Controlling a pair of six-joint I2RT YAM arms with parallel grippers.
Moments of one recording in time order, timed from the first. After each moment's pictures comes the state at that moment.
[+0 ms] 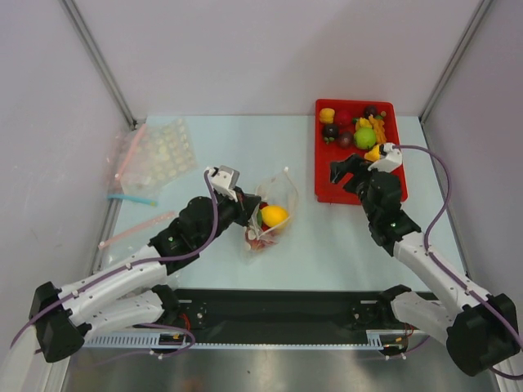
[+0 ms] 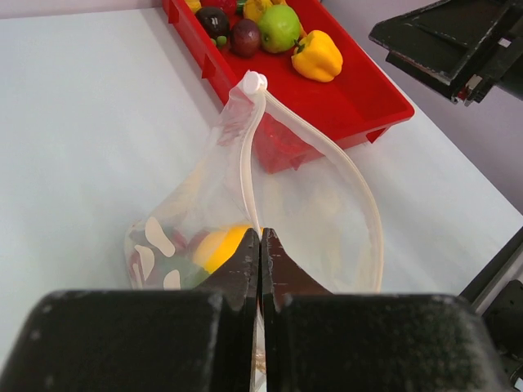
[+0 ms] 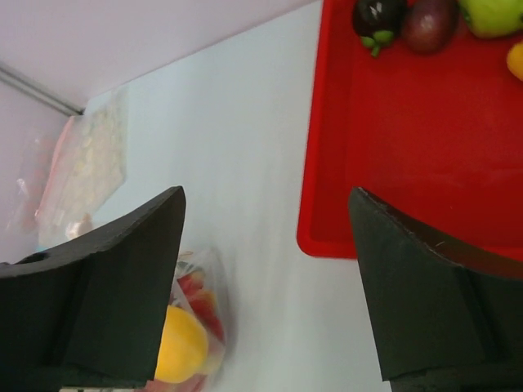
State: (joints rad) left arm -0.88 0.93 0.69 0.10 -0.21 -0.34; right arm 0.41 0.99 0.66 0.23 0.23 0.54
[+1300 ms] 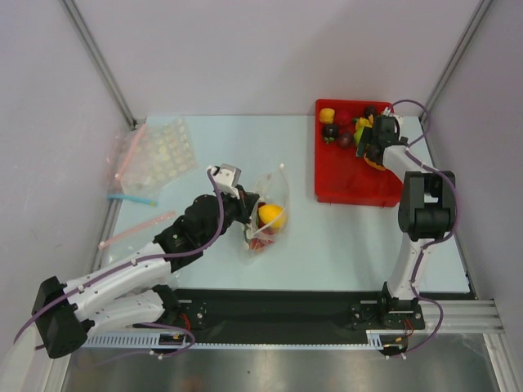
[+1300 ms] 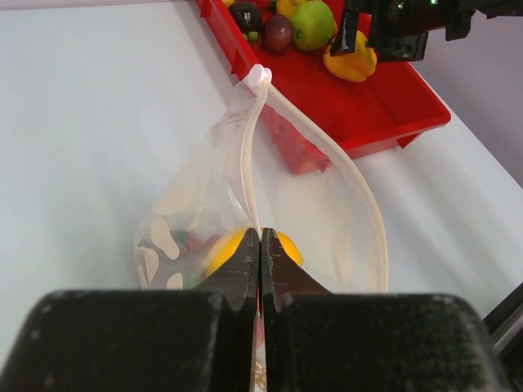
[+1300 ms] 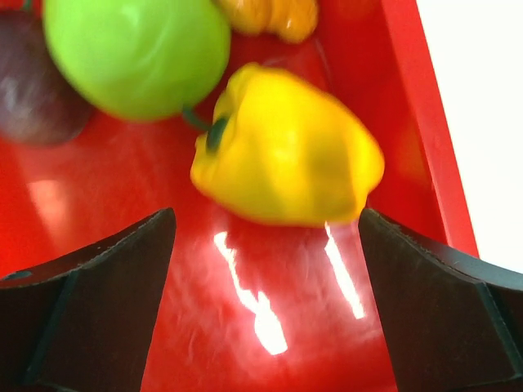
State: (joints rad) left arm -0.88 0.97 0.70 0.10 -0.29 -0.34; right arm 0.01 1.97 1.43 -0.23 0.29 0.27
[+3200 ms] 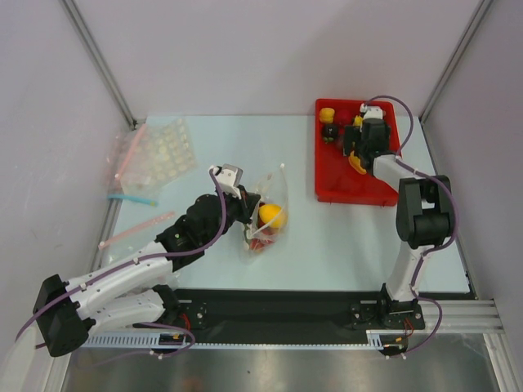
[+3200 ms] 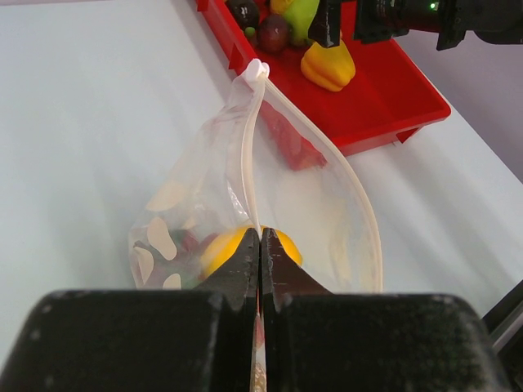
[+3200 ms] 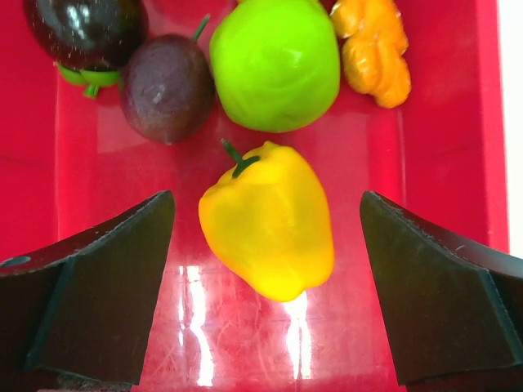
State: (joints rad) left arm -0.88 0.99 0.70 0.11 -0.28 -0.34; right arm 0.10 1.91 1.31 0.09 0.23 0.00
